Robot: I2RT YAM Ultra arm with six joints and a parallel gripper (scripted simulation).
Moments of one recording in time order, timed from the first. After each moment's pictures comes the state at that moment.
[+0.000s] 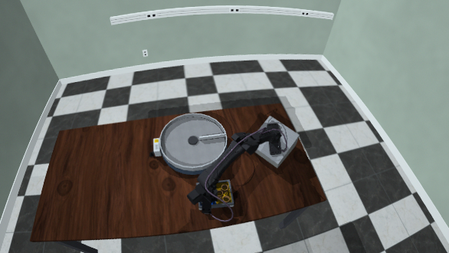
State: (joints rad) arm 0.74 2.32 2.17 -1.08 -0.03 -0.83
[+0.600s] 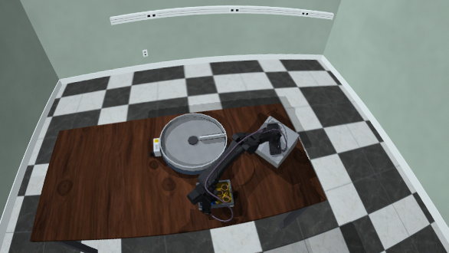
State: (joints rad) arm 0.74 2.32 2.17 -1.08 -0.03 -0.83
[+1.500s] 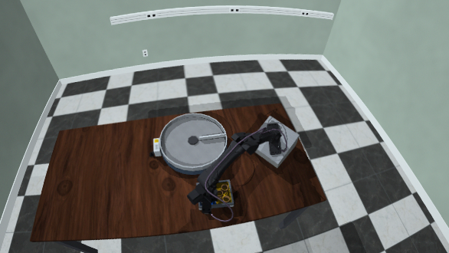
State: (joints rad) arm 0.74 2.32 2.16 -1.08 -0.03 -0.83
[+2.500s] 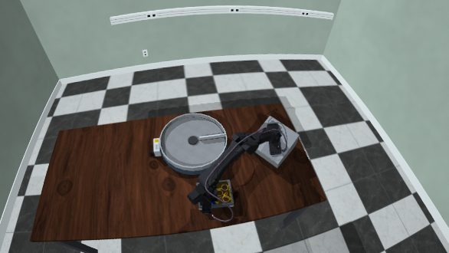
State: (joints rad) arm 0.74 2.32 2.16 -1.07 -0.03 -0.83
